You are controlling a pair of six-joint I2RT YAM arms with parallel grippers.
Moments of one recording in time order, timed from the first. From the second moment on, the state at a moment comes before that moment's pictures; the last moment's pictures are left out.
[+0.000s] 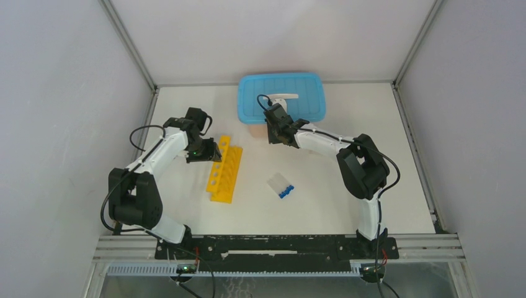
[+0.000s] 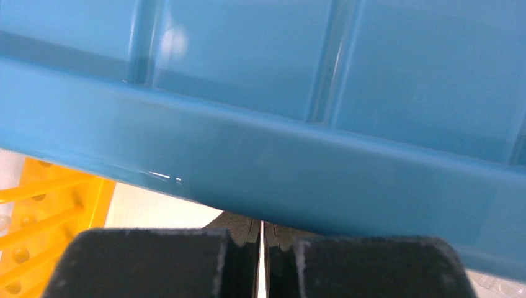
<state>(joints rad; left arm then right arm) -0.21 1.53 1.17 -1.02 0.04 -1.78 0.68 1.99 1.47 -0.32 0.23 0.42</state>
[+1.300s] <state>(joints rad) -0.21 1.53 1.17 -1.02 0.06 -1.77 0.68 1.99 1.47 -0.32 0.23 0.42</state>
